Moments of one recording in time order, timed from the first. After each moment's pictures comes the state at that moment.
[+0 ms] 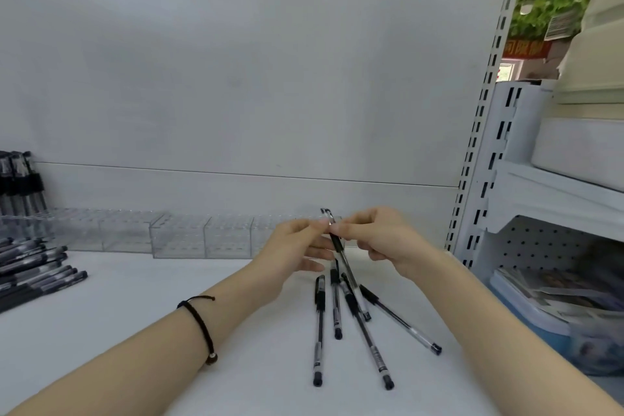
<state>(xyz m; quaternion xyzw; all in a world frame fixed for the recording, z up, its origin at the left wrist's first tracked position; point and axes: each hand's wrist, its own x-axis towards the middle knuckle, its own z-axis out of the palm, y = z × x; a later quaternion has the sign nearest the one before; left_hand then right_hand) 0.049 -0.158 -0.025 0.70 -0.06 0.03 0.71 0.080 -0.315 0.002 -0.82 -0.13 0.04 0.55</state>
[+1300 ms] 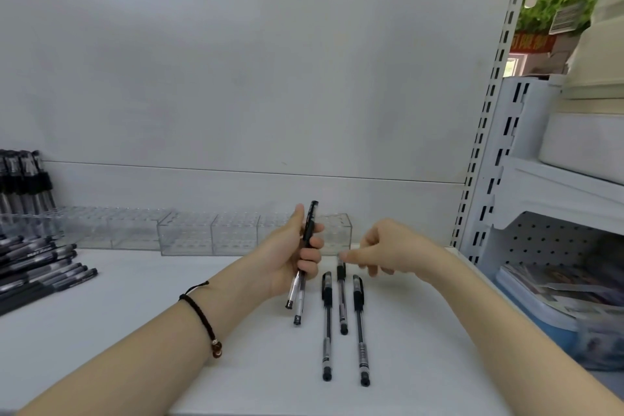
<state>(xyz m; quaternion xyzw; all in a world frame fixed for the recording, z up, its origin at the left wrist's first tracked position) 0.056 -0.147 -0.024 0.51 0.07 -0.12 0.85 0.070 -0.321 0.002 -0.95 -0.14 0.05 0.29</state>
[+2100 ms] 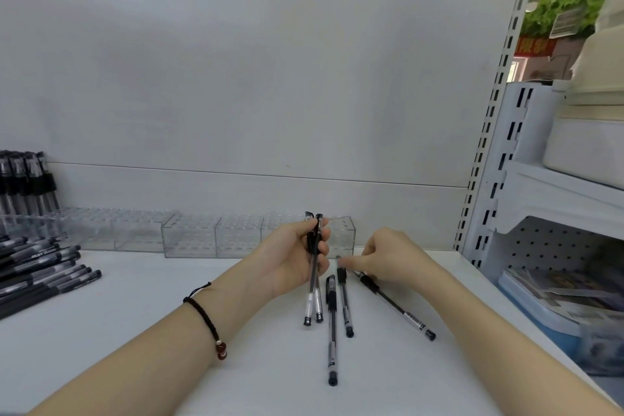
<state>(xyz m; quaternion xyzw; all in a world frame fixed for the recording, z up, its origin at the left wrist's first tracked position) 0.057 -0.142 -0.023 0.44 0.03 -0.15 0.88 0.093 -0.314 -0.023 -0.97 -0.09 -0.02 0.22</state>
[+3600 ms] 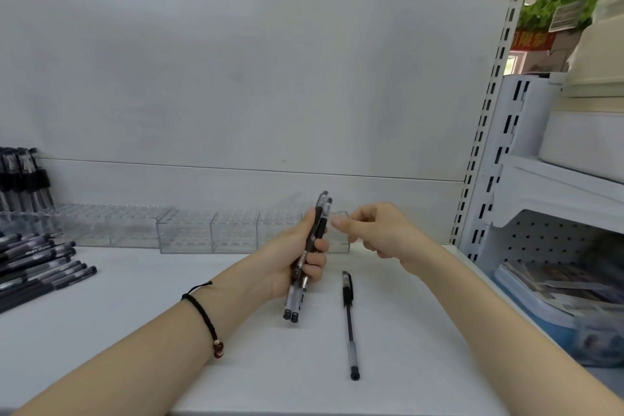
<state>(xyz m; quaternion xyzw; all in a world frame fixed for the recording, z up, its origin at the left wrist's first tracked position) 0.053 -0.151 -0.026 0.54 0.04 -0.15 0.83 0.080 -0.310 0.000 -0.86 -0.14 0.00 0.49</state>
